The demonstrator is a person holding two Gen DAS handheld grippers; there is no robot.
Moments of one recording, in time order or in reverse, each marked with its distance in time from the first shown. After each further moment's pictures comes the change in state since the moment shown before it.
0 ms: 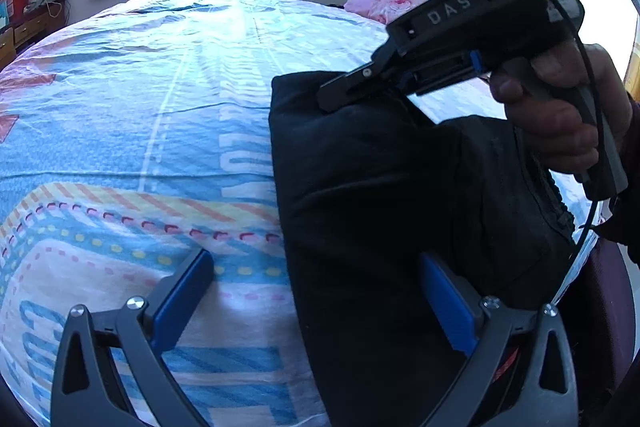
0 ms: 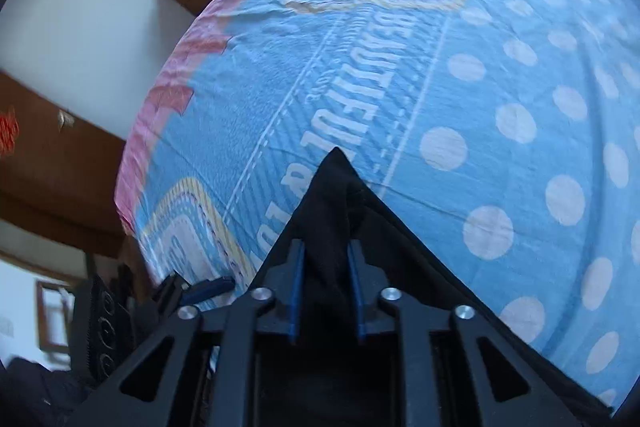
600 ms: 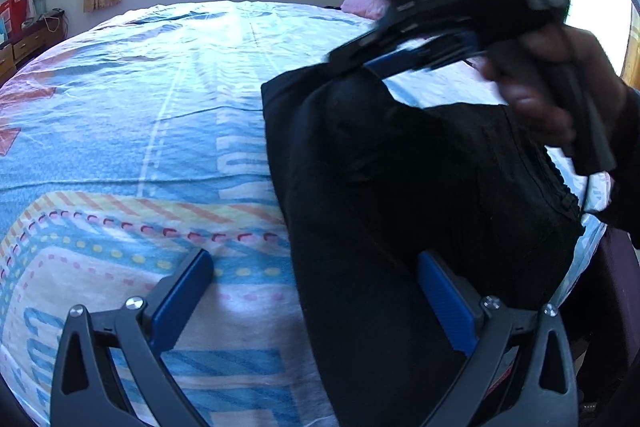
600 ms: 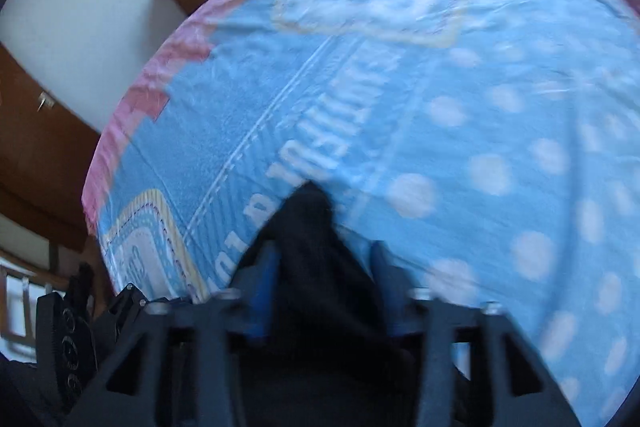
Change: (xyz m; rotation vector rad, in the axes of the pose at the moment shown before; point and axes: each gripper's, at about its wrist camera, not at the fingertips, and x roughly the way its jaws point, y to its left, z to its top) left arm 0.002 -0.006 0.000 0.040 -0.012 0.029; right arm -0.018 -0.018 0.006 -0.041 -0.123 -0.115
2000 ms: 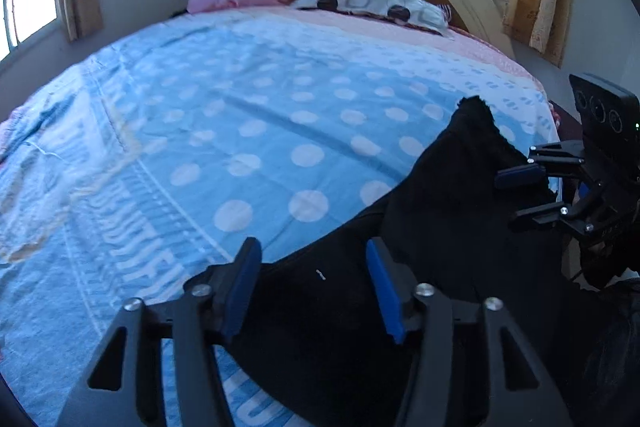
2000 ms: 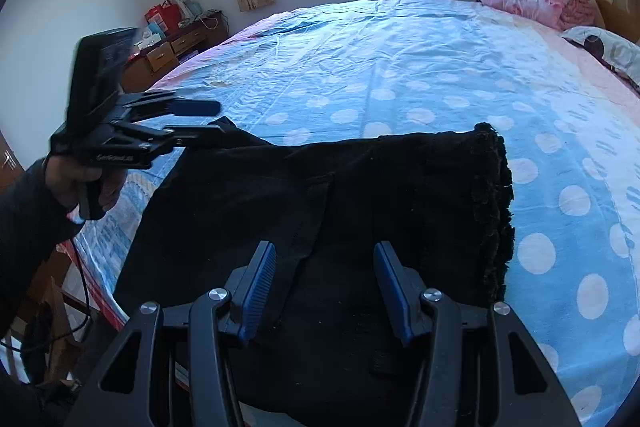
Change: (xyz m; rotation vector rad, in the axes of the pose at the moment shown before) left arm 0.056 -0.019 0.124 0.512 0.142 -0.305; right arm -0.089 -0.021 -0.188 0.138 -0.331 -0.218
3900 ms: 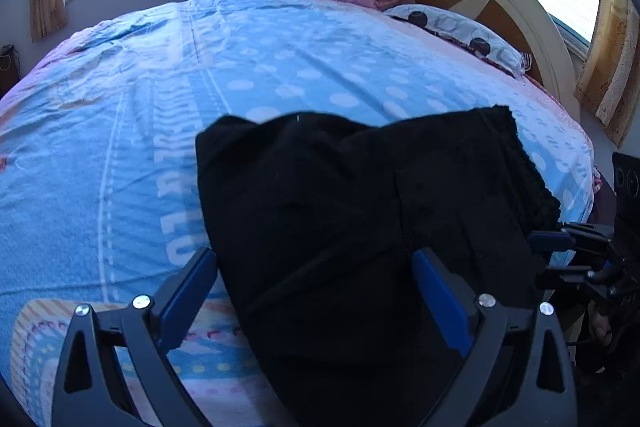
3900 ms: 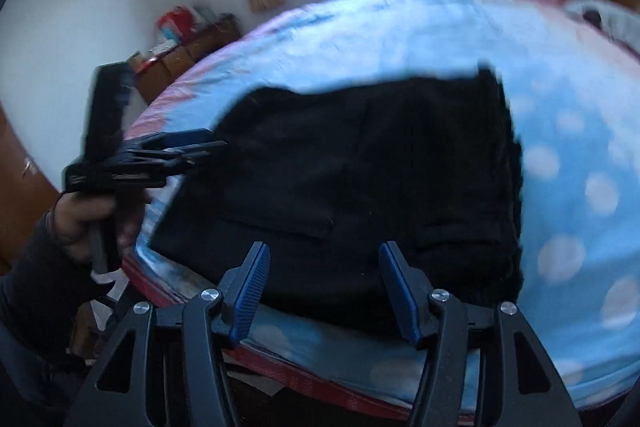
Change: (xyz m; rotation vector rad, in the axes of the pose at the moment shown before) left arm -0.015 -0.045 -0.074 -0.357 -0.040 0.201; right arm -0.023 0.003 -0.060 0.119 0.029 0.116
